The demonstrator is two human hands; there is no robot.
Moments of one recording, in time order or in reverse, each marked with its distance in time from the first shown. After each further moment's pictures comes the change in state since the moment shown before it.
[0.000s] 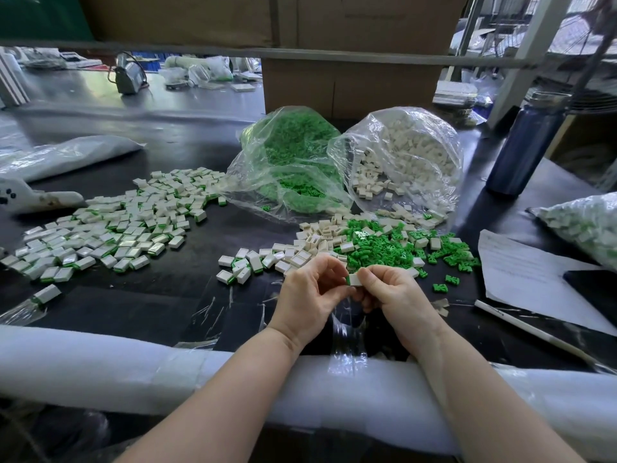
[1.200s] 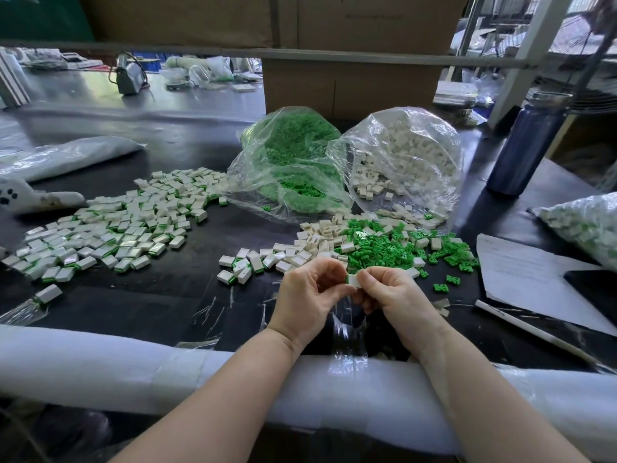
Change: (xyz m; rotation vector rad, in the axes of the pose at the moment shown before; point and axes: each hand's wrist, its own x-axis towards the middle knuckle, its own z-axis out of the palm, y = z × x) left_hand -0.001 0.000 -0.001 -0.047 0.030 0.049; right_hand -0.001 -0.001 -0.001 0.001 -0.049 0.008
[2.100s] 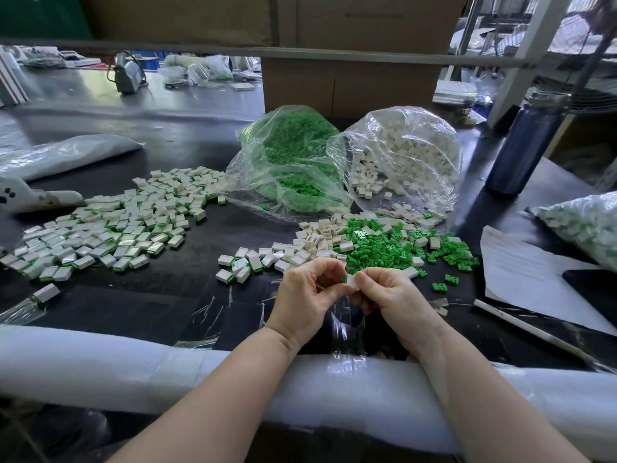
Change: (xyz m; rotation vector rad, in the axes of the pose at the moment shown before) left_hand 0.000 0.000 -0.001 -0.001 -0.051 -0.006; right_hand 0.001 0.003 -0.001 -0.040 -0.044 -0.017
